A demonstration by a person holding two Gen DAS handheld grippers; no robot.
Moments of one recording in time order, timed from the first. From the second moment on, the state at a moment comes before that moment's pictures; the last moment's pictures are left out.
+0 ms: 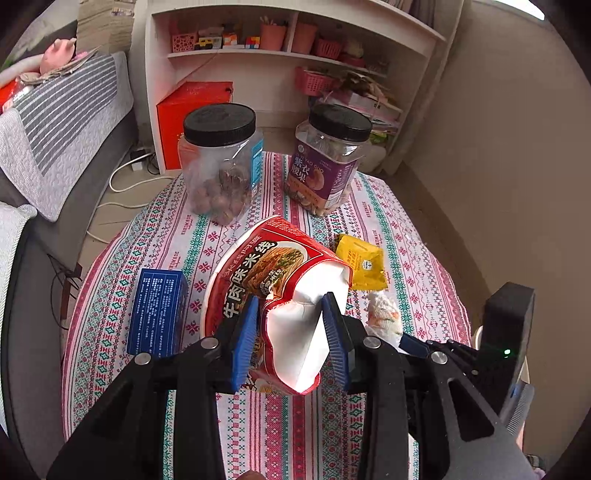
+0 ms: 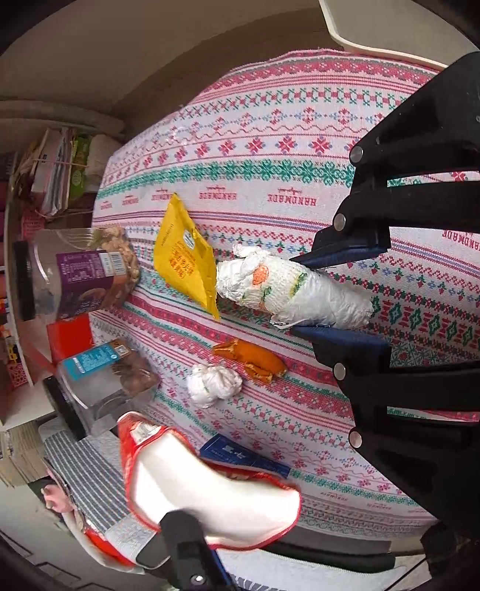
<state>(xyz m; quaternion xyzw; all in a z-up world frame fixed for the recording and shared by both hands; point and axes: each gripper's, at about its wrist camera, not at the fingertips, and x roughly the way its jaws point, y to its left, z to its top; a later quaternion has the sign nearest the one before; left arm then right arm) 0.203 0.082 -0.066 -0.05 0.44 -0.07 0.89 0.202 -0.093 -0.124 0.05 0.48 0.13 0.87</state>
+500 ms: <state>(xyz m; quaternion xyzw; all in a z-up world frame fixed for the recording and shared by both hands) 0.182 0.049 -0.052 -0.06 0.43 -0.09 0.90 0.177 -0.149 -0.075 0.05 0.41 0.09 0.91</state>
